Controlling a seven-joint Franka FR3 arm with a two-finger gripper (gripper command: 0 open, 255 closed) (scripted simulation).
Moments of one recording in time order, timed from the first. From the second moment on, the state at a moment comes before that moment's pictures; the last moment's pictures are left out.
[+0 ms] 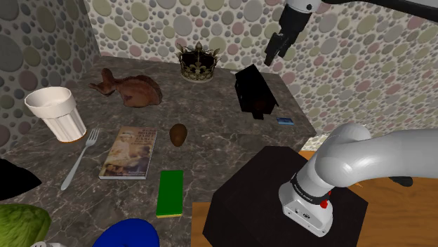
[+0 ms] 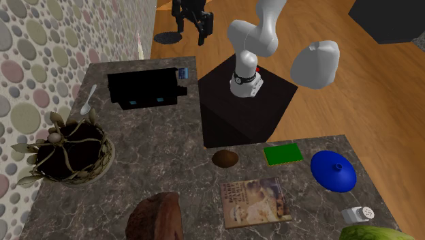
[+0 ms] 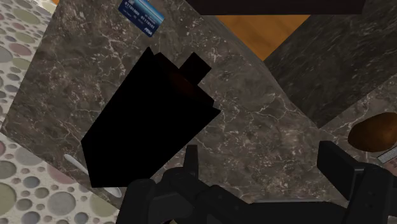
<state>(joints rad) 0.01 -0.80 -0.04 -2.30 -0.11 1.65 -0.07</state>
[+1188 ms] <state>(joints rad) 0.00 -0.72 0.38 -2.55 0.05 2.00 0.57</state>
